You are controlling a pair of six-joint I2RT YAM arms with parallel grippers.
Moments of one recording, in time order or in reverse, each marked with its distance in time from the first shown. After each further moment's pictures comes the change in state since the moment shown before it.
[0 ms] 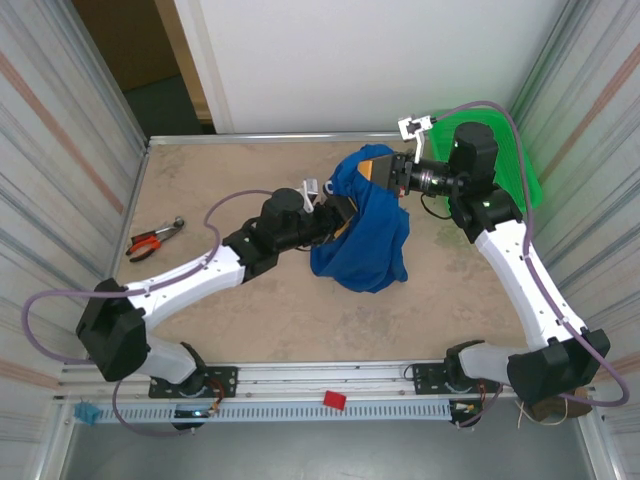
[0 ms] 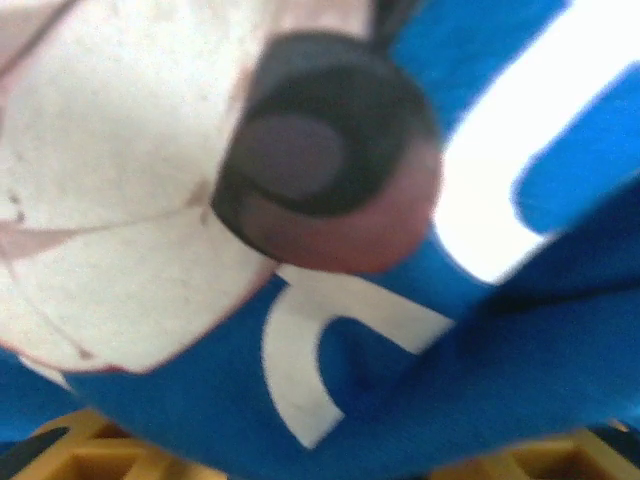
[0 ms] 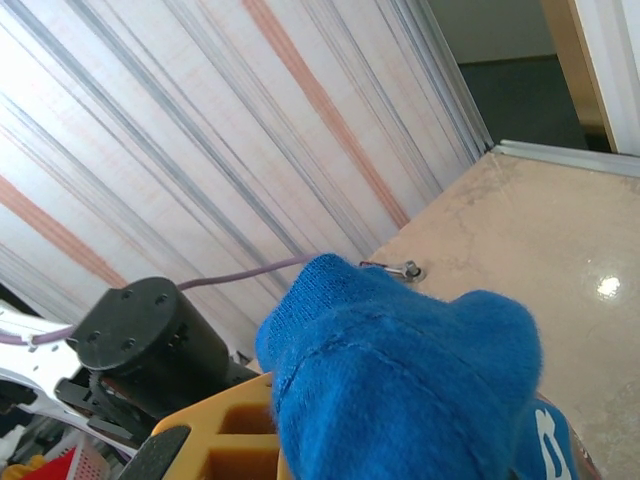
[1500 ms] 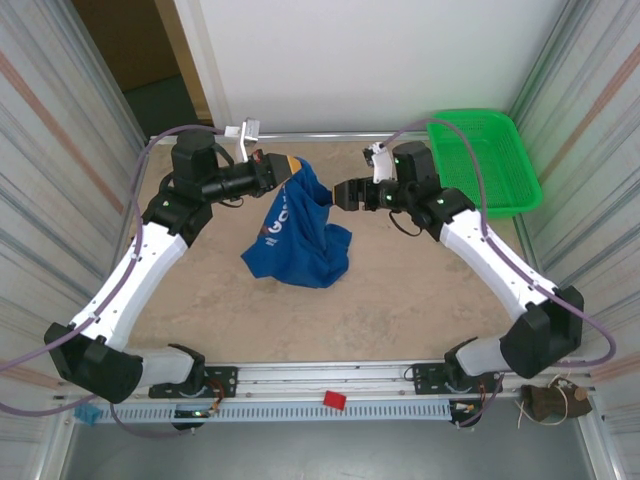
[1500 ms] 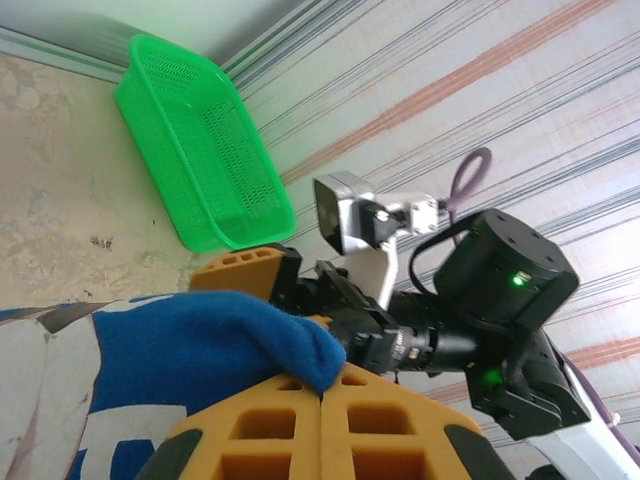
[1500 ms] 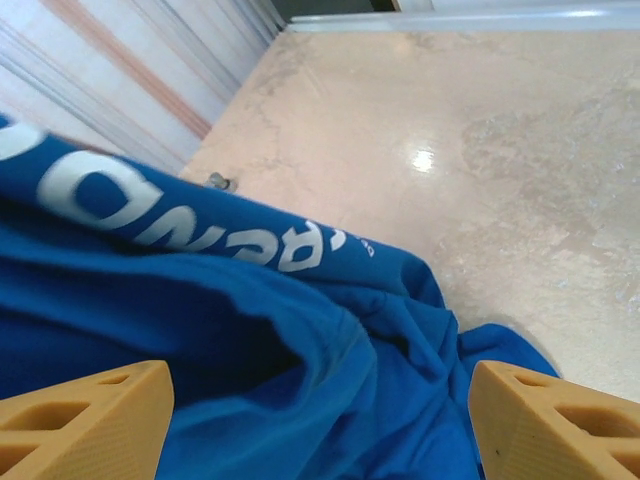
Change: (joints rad) left arm 0.426 -0.149 0.287 -0.351 0.518 0.489; right arm 0.192 0.163 -0.040 -0.181 0.520 -0.121
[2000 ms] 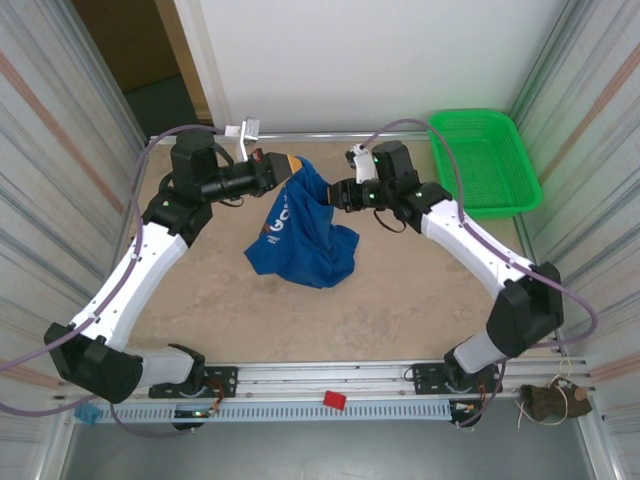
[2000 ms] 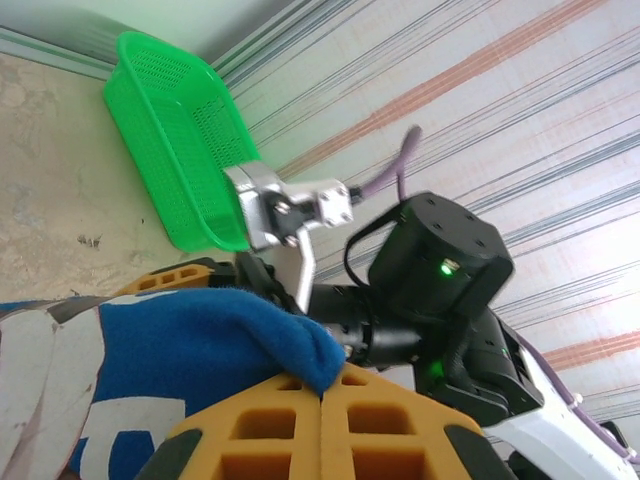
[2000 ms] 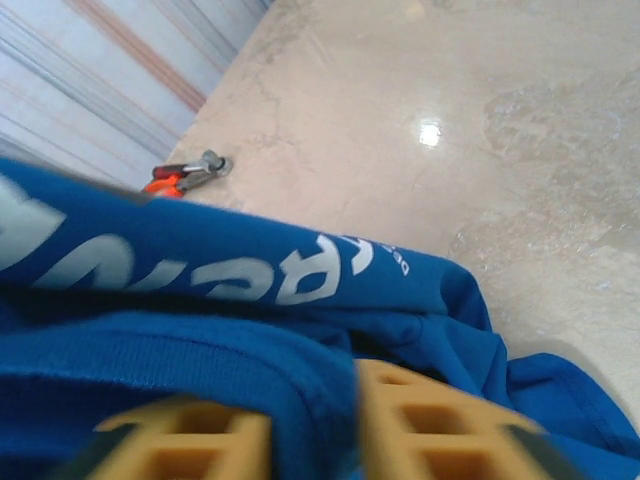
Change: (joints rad) left arm 0.004 -0.001 0.000 0.015 0.011 -0.022; right arm 0.037 0.139 0.061 0.031 0.000 0.011
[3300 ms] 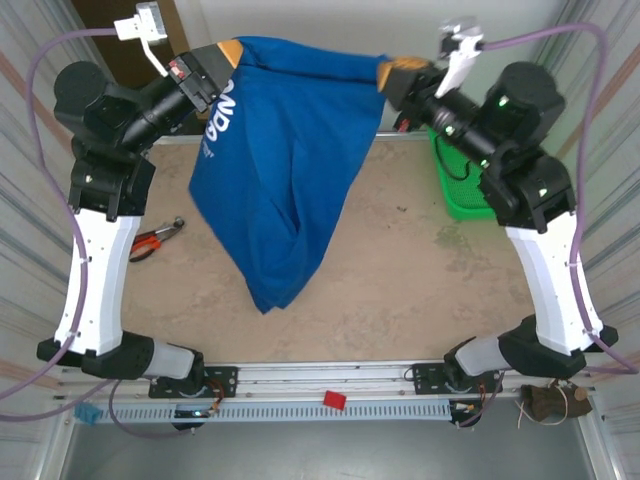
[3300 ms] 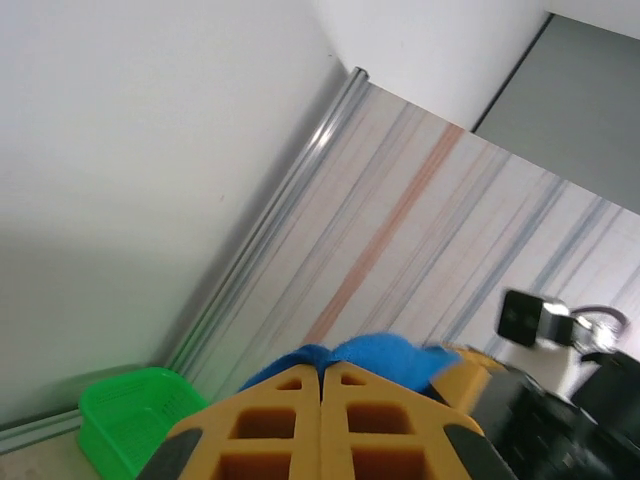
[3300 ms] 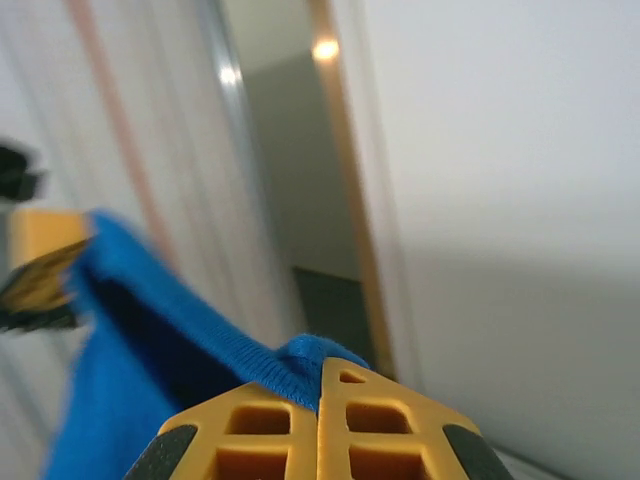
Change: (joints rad) left arm 0.130 0.123 0.691 -0.026 -0.109 0.069; right arm 0.050 -0.144 0.791 -0.200 0.212 -0.108
